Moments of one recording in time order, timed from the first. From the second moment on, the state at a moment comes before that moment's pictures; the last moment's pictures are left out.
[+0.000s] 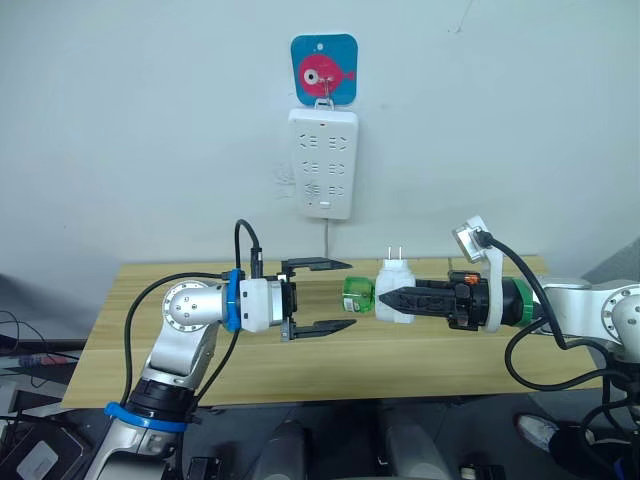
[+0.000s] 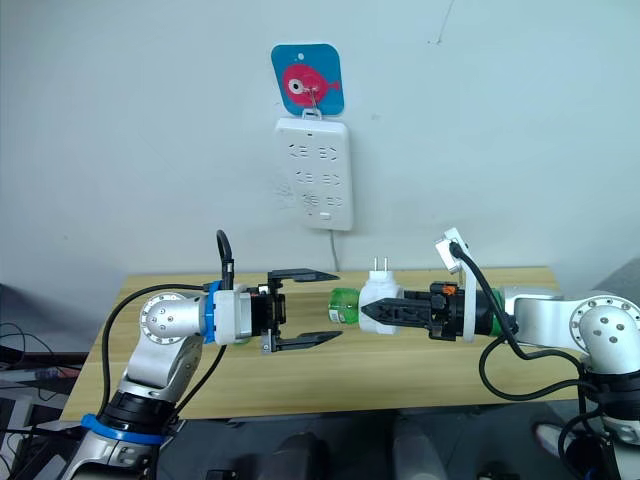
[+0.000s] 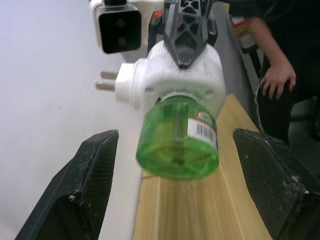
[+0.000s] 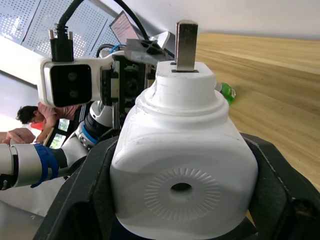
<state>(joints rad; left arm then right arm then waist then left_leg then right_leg) -0.32 0.49 -0.14 -0.07 -0.33 -0.38 -1.23 -0.41 -0.84 0.02 -0.31 1.75 1.14 0.23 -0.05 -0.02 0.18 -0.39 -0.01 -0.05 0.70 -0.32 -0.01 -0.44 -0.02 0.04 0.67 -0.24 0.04</state>
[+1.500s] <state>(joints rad) -0.32 0.58 -0.11 -0.16 -0.44 -0.11 -1.31 -0.41 -0.81 0.02 -0.33 1.74 1.14 0.22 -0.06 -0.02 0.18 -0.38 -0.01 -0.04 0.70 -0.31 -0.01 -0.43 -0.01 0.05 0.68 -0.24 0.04</state>
